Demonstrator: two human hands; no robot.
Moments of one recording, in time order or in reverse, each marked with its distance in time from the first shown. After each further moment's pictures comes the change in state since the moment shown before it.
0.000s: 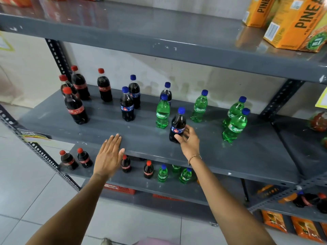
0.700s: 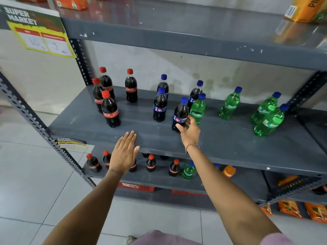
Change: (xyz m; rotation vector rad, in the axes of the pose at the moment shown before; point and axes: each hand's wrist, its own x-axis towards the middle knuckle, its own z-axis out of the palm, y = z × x) left_hand 0.016 -0.111 -0.022 -0.029 -0.046 0.118; right_hand -0.003 -0.027 0.155 -0.101 0.176 0.018
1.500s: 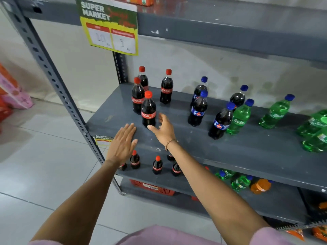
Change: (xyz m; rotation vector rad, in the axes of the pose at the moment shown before) left_hand 0.002 -0.134 -0.038 0.024 0.059 -0.032; right_hand -0.058 -0.053 0.190 -0.156 -0.492 -0.116
